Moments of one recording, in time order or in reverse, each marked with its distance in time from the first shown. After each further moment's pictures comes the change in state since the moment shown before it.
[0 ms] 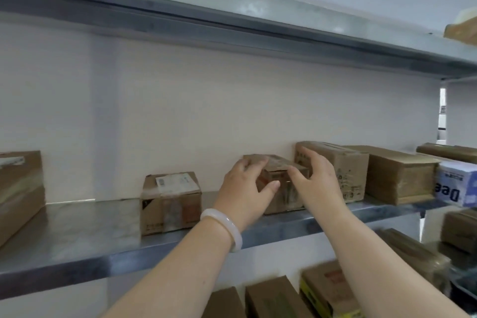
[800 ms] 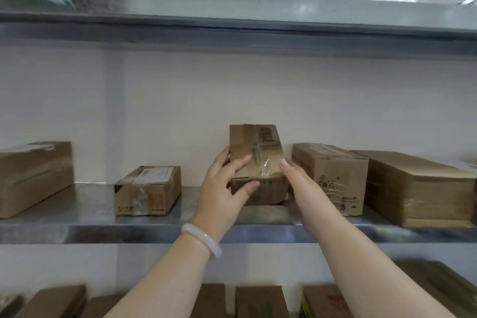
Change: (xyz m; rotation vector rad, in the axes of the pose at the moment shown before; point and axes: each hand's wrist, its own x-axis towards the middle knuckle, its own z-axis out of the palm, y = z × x) left_hand -0.007 0.048 0.055 -0.154 0.438 -0.022; right_hand 0.032 0.062 -0.033 0.782 -0.574 0.269
